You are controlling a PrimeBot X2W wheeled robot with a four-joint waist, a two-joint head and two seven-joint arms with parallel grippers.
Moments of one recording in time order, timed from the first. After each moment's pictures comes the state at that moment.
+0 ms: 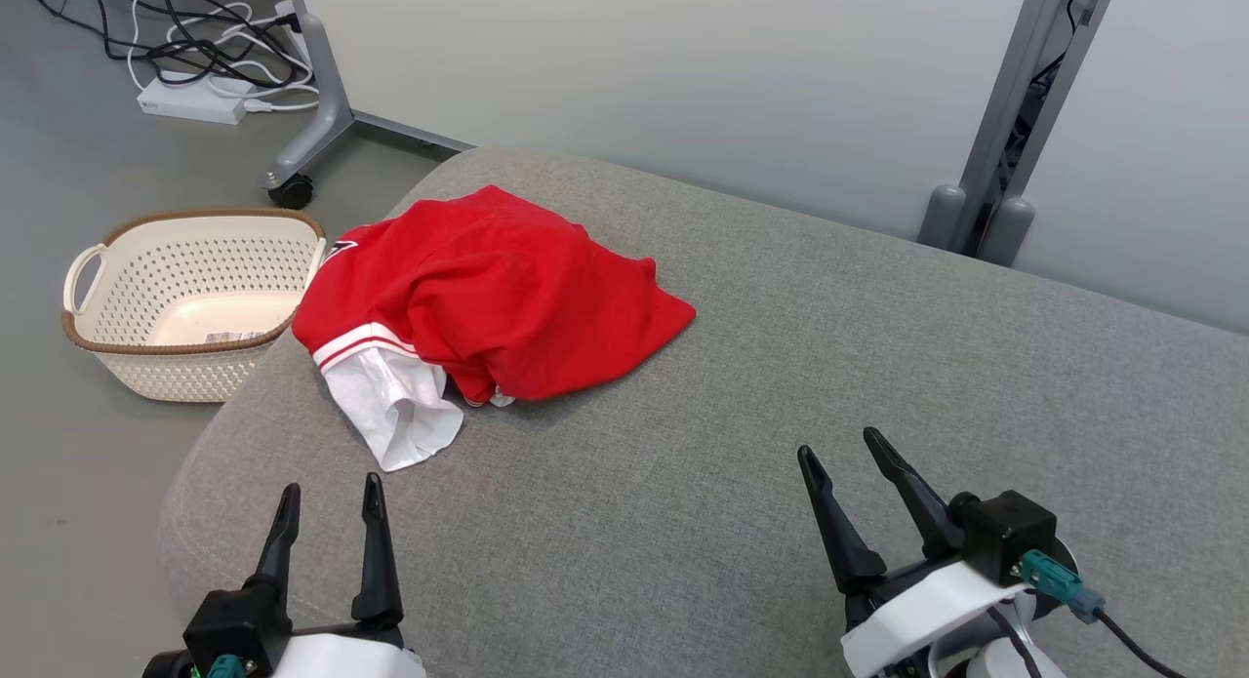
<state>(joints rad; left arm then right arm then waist) 0.06 0.05 -0.10 0.14 -0.26 0.13 -0.26 -0.17 -0.05 0.33 0.35 0.31 0.13 -0.26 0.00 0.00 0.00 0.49</state>
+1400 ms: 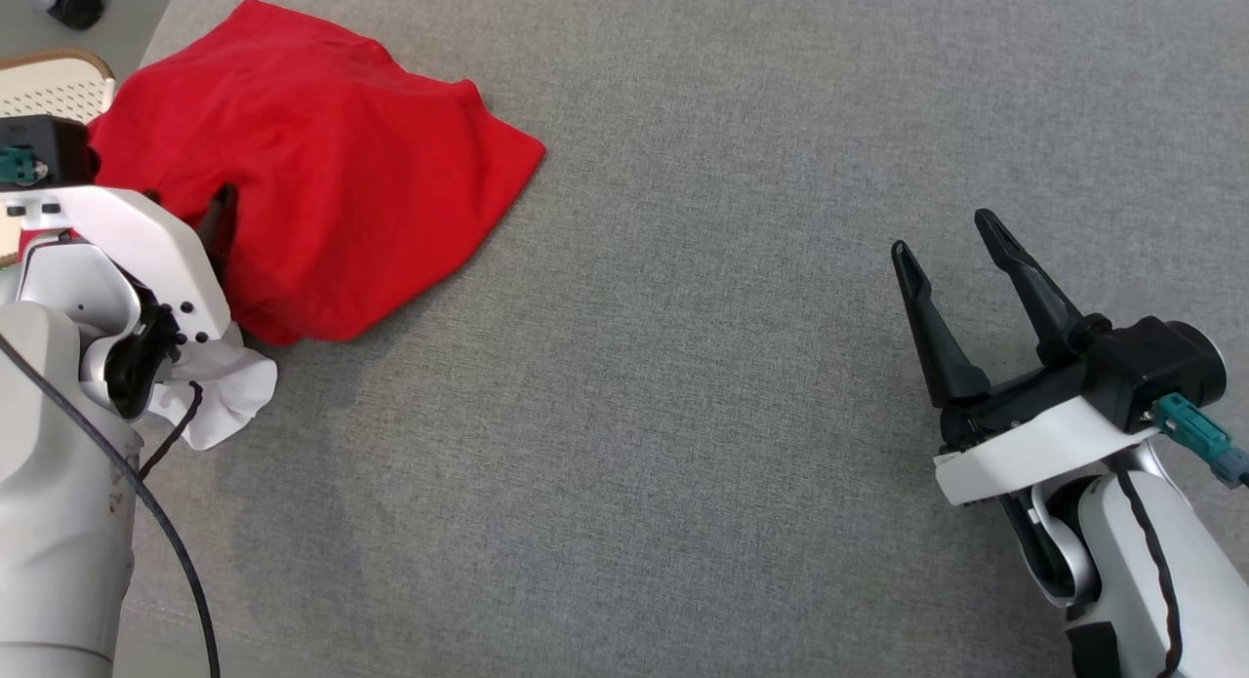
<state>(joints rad) -0.78 0.30 -0.08 0.74 -0.41 -0.09 0.35 -0.37 -0.19 0.26 0.16 0.24 0.13 -0.21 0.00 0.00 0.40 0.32</state>
